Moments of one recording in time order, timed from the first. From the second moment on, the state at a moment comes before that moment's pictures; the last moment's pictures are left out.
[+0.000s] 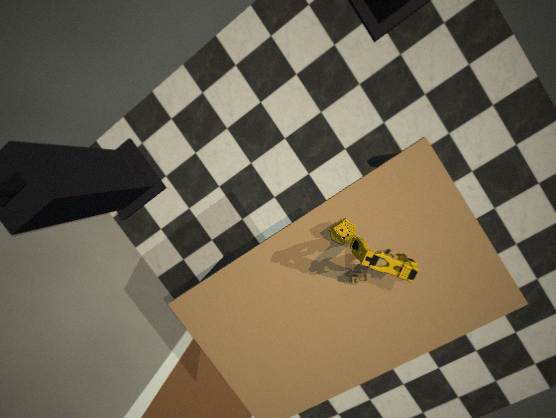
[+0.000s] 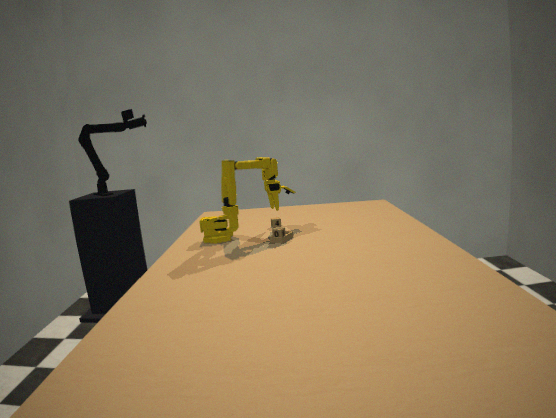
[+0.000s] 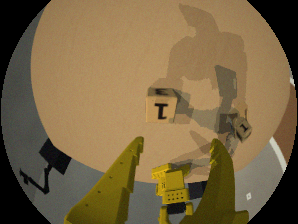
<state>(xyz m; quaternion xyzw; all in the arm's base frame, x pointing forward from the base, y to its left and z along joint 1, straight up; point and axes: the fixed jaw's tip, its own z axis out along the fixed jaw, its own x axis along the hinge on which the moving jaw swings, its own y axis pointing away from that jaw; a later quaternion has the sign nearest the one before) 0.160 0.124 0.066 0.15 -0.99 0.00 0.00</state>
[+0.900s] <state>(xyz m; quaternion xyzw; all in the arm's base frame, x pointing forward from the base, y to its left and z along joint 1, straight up) 0.161 0.124 0.070 0.15 -0.99 0.00 0.00</state>
